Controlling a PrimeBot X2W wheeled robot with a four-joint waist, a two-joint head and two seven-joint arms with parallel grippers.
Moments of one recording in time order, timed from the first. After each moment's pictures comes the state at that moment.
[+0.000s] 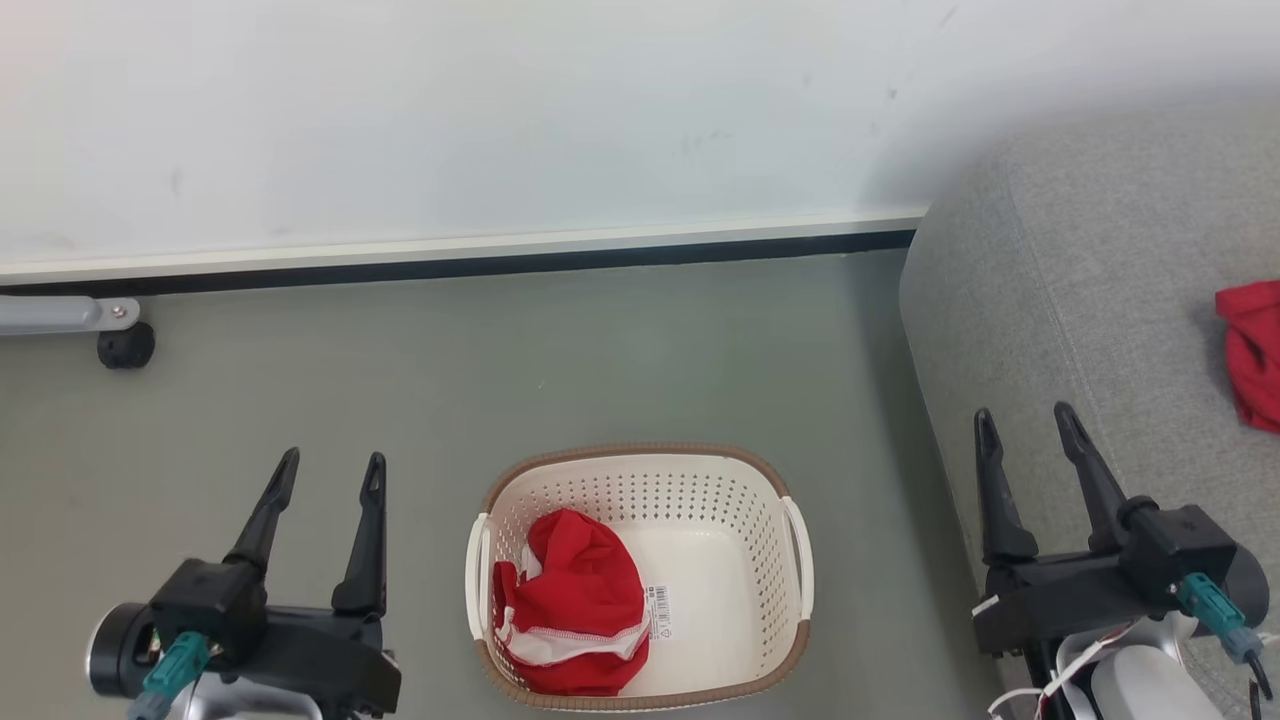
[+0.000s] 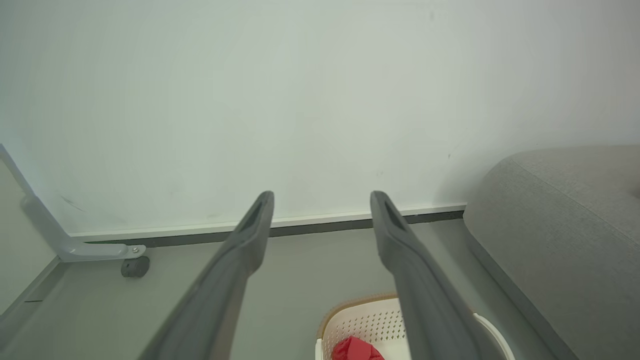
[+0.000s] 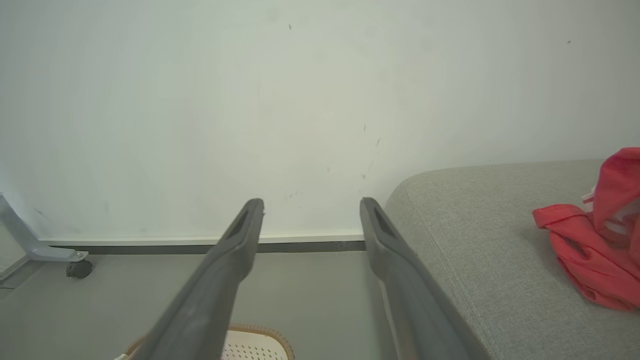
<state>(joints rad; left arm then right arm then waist) -0.13 0.28 -0.27 0.08 -0.42 0.11 -0.18 -0.21 -0.20 0.24 0.19 0.30 -0.09 -0.25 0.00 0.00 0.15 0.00</state>
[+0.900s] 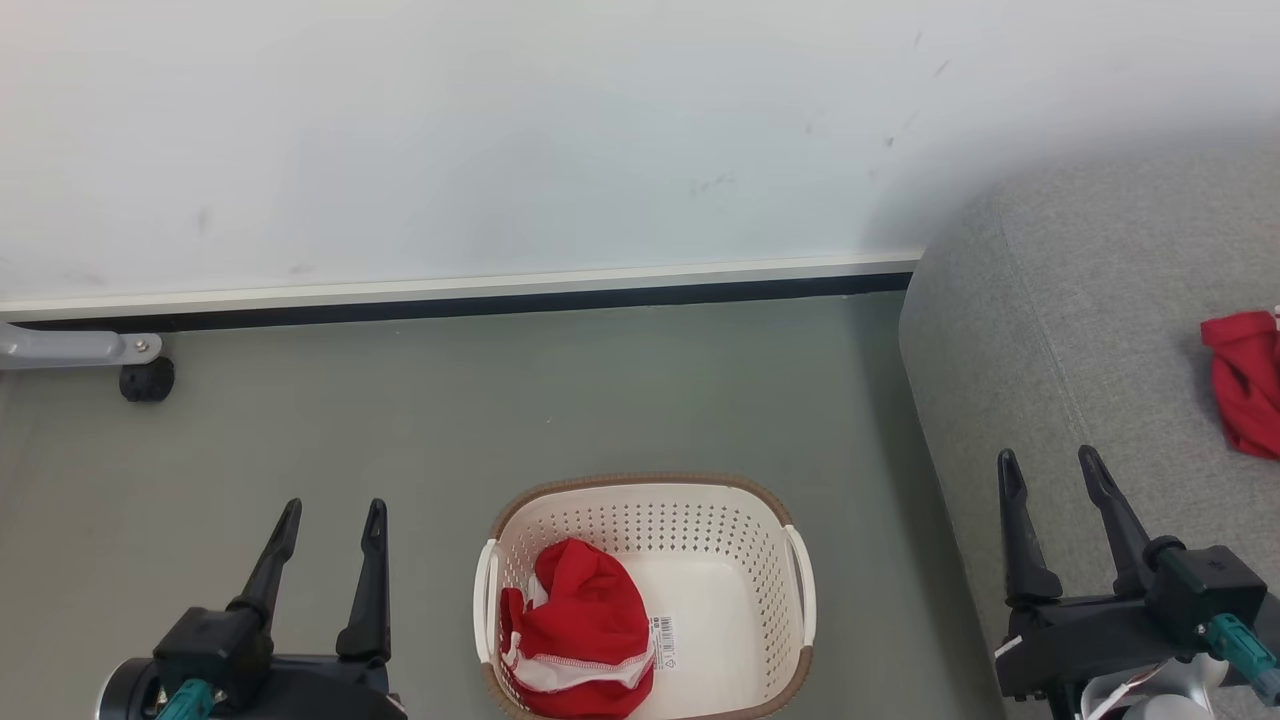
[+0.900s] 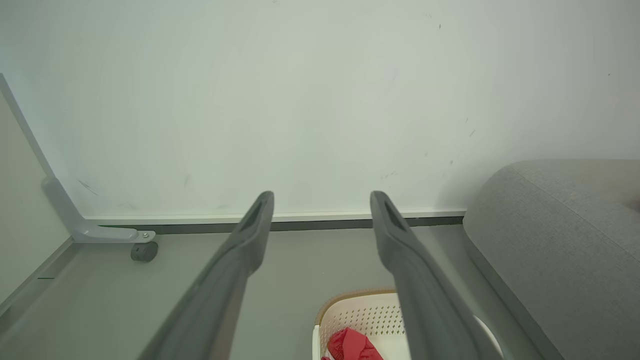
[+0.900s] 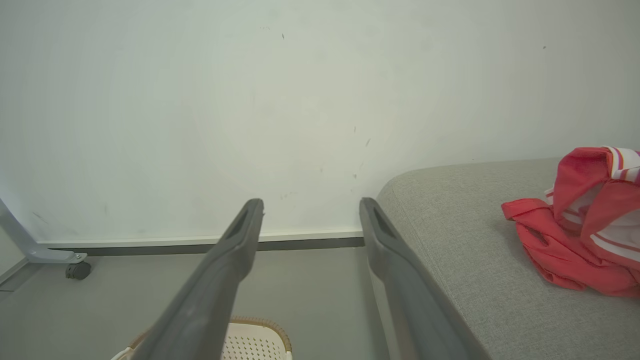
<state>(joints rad) -0.04 0.25 -0.24 0.05 -0.42 0.12 -0.18 -0.09 -0.21 0.20 0.07 0.30 -0.11 -0.18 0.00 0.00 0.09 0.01</state>
